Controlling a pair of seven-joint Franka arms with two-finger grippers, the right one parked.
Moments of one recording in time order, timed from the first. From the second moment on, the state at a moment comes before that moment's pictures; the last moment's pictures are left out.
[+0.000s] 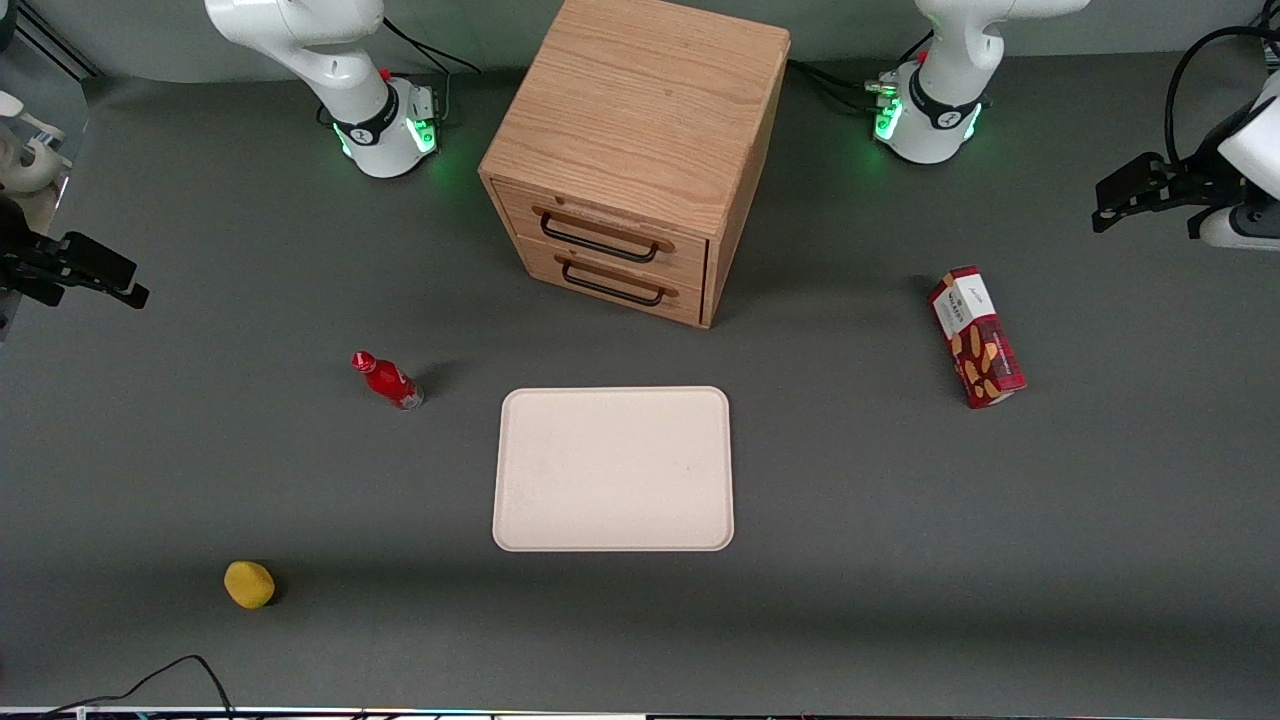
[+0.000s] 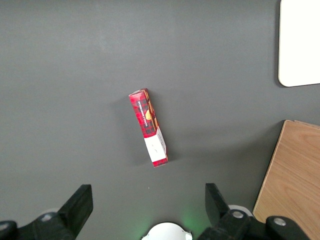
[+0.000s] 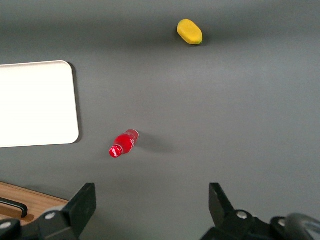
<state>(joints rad) -0.02 -0.11 -0.01 -1.66 -0.02 1.47 0.06</state>
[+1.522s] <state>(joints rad) -0.02 -0.10 0.04 -2.23 -0.01 2.01 0.00</state>
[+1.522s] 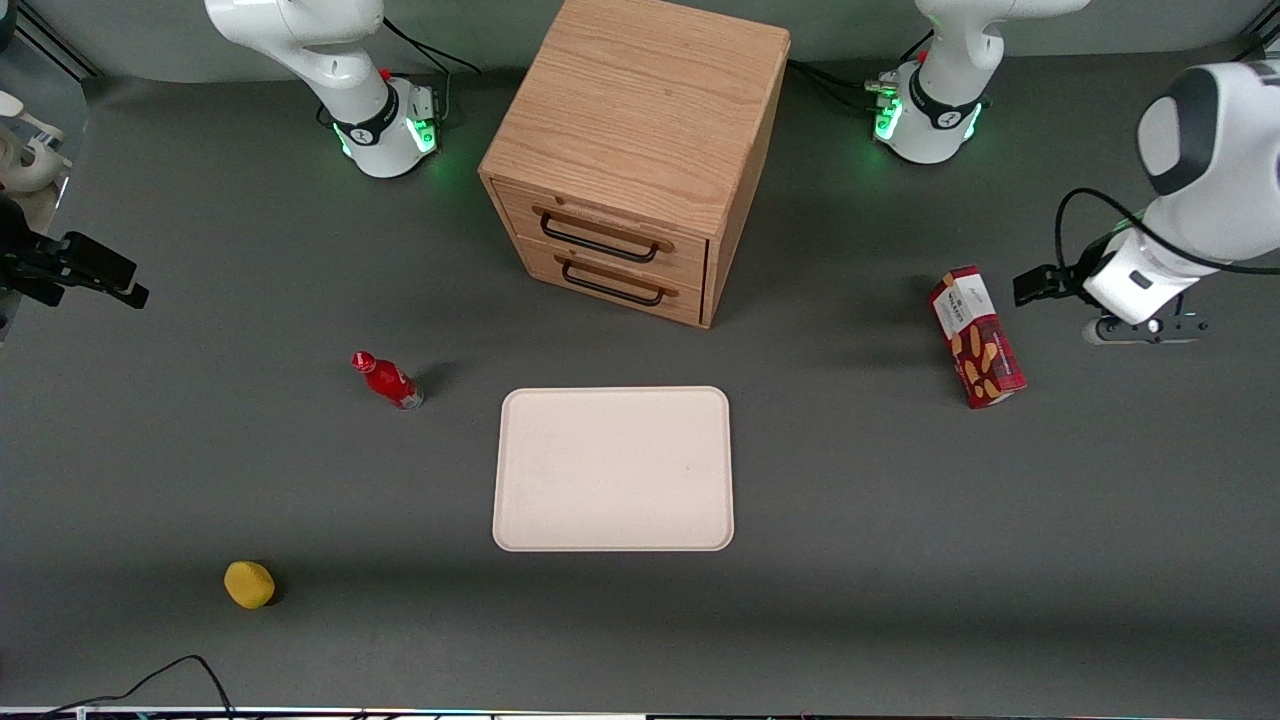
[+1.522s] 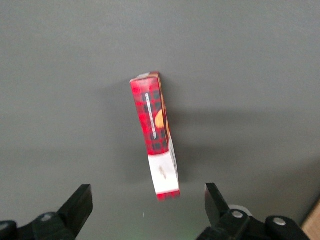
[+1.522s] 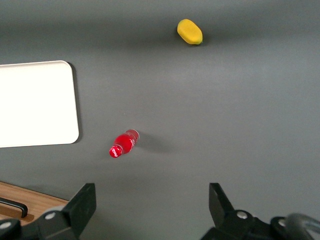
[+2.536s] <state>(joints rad) -0.02 0.08 0.05 -2.54 -0.09 2.69 0.00</state>
